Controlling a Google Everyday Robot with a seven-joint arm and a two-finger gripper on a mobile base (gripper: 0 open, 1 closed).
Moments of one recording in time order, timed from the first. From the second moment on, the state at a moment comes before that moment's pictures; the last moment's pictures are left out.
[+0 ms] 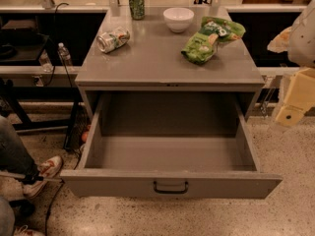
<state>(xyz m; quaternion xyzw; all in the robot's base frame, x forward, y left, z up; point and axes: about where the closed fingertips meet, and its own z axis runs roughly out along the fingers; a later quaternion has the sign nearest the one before) 0.438 -0.216 0.978 -0.60 0.78 -0.04 0.16</state>
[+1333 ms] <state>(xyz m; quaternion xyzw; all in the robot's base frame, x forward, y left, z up) 0.596 -0.283 0.980 -0.41 0.85 -0.04 0.32</state>
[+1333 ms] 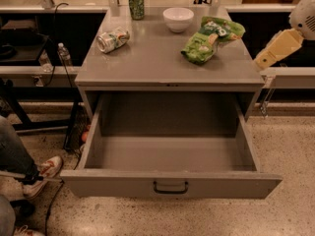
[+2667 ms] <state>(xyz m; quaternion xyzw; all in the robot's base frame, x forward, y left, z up) 0.721 -0.267 0.926 -0.19 0.91 -0.04 0.38</state>
